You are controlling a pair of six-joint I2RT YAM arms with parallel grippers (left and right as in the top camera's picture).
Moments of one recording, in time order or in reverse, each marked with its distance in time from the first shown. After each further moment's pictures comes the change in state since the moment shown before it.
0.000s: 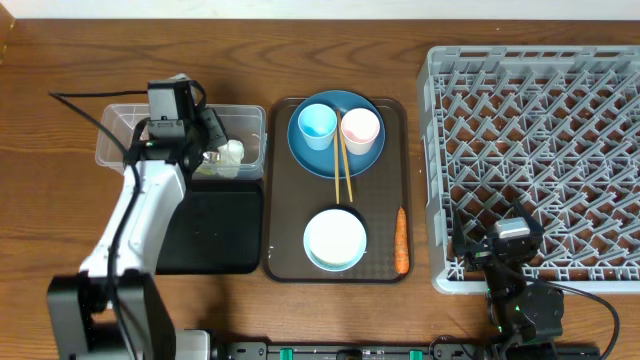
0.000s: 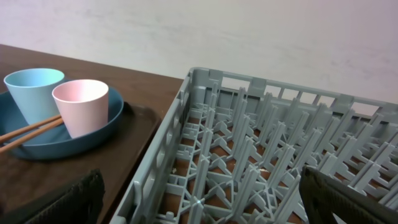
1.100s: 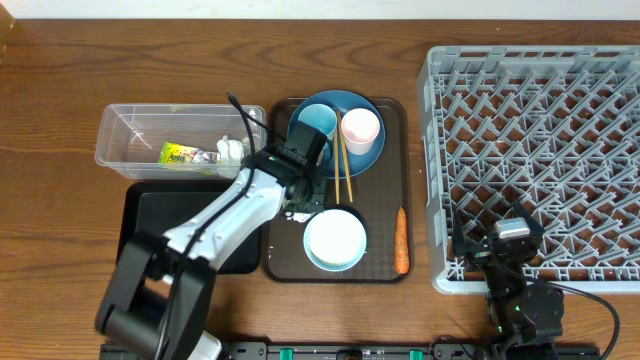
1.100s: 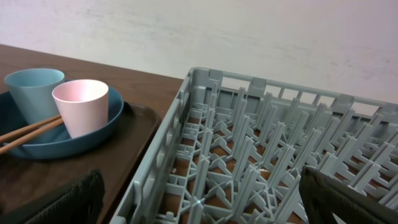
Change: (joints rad) left arm -0.534 0.094 -0.018 -0.295 0.102 -0.033; right arm 0.000 0.000 0.000 0.000 0.000 0.000
